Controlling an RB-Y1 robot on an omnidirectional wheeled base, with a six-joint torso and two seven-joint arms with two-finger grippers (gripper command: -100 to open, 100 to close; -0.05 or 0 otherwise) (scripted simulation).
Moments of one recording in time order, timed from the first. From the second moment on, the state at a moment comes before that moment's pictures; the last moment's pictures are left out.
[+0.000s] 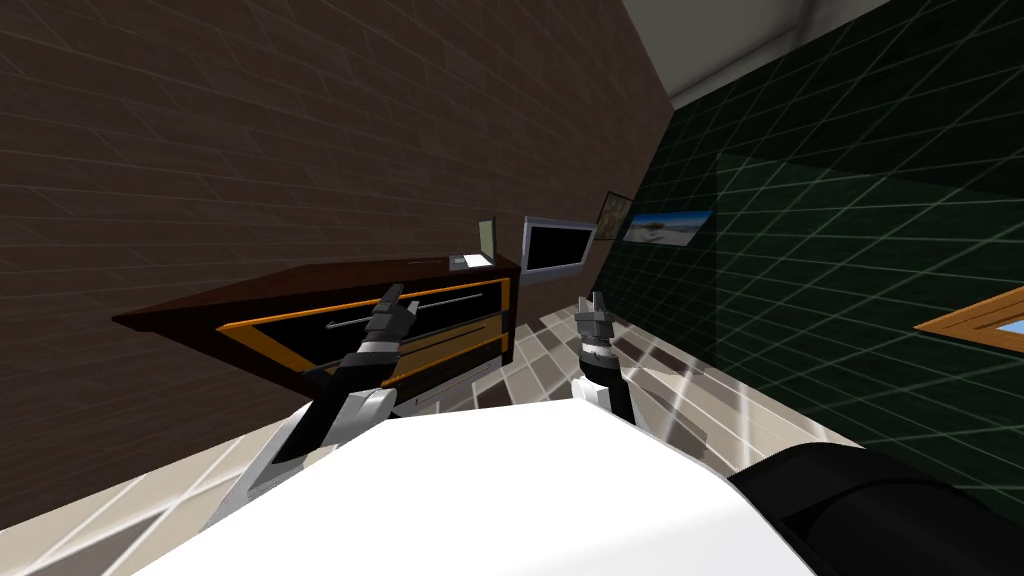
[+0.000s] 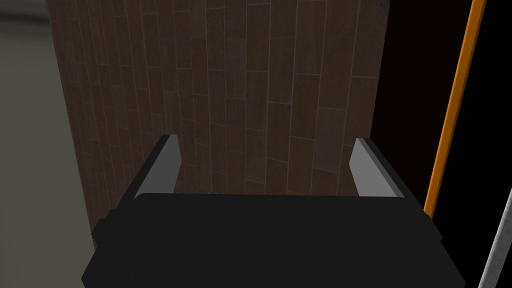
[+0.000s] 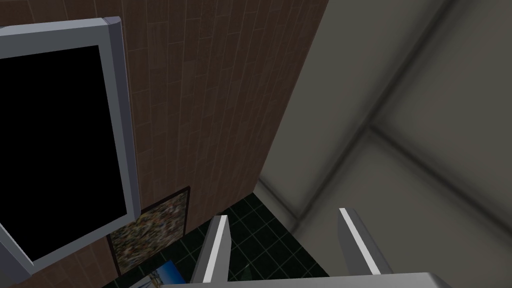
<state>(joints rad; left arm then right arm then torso) 0.43 0.20 0.08 -2.34 0.03 -0.11 0.06 0.49 -0.03 -0.02 -2.24 -0.08 -0.56 -0.04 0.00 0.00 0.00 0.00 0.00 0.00</state>
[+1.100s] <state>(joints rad) 0.34 0.30 0.15 -2.39 0.07 0.19 0.08 0.49 -0.03 -0.02 -2.24 -0.08 -0.56 -0.04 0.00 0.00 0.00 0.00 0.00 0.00</state>
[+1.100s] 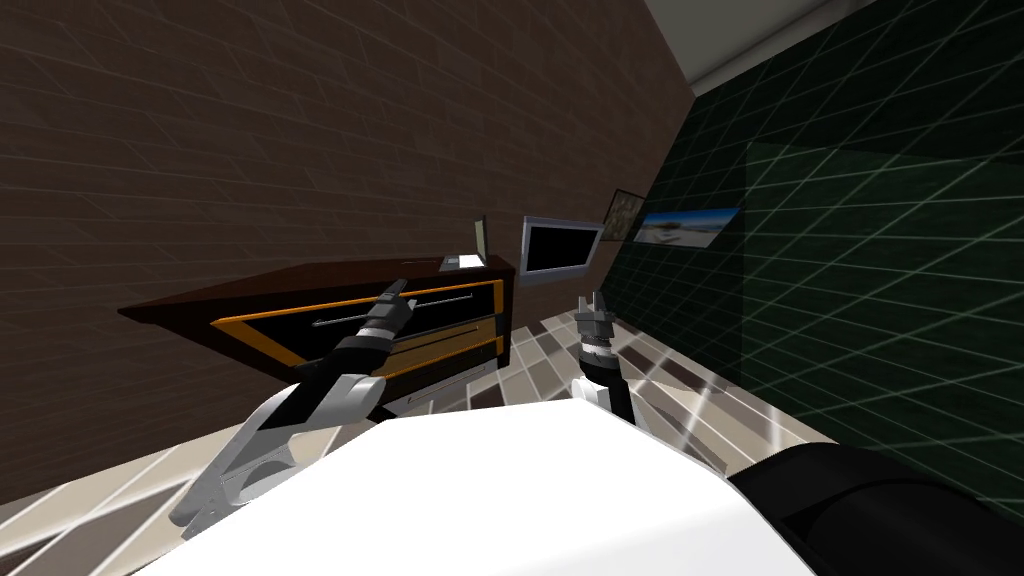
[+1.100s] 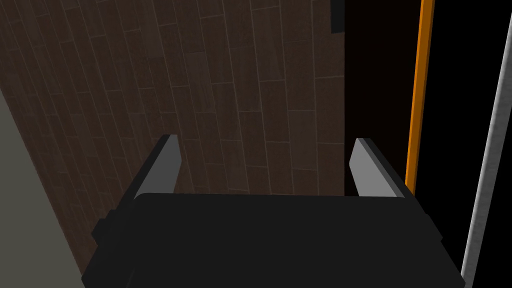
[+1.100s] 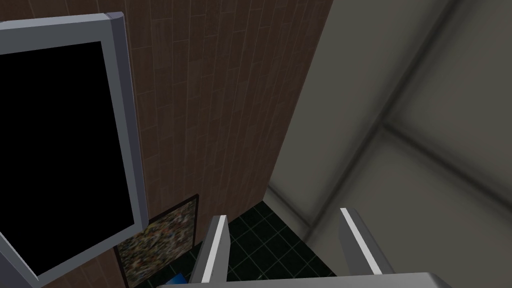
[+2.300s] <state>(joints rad) 0.25 0.42 0.23 -2.43 0.10 0.51 0.09 0.49 -0.03 -0.02 -2.24 -0.08 -0.56 -0.04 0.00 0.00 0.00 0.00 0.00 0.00</state>
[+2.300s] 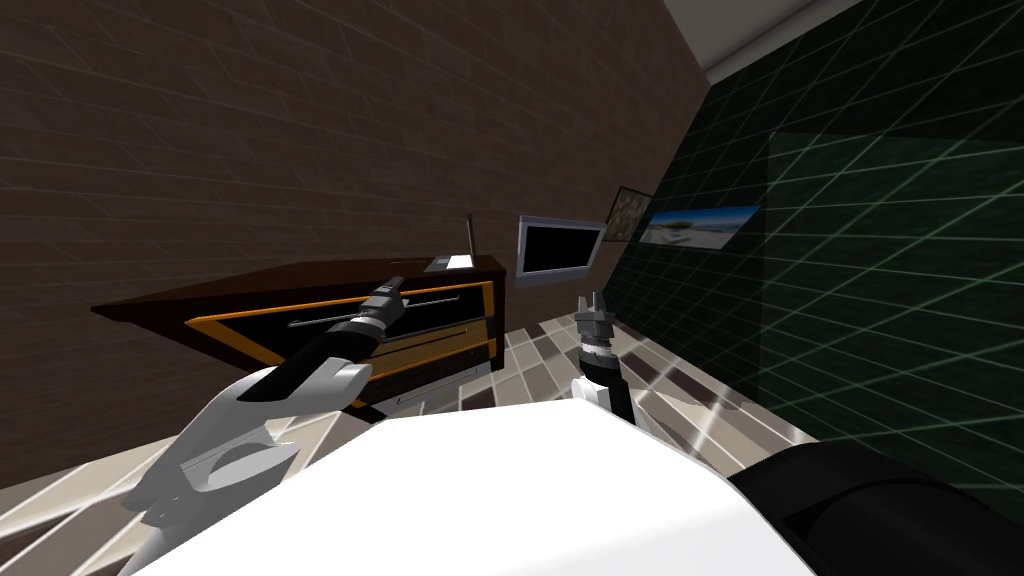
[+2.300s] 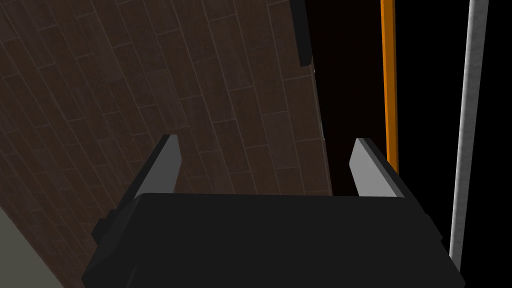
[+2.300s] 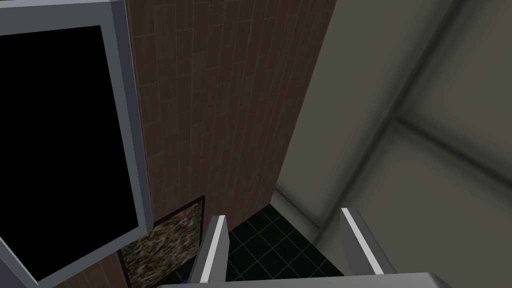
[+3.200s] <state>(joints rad) 0.18 0.54 0.30 -2.45 0.15 0.76 0.10 0.49 -0.03 -0.02 -2.24 -0.08 -0.56 -0.04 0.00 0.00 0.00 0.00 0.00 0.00</state>
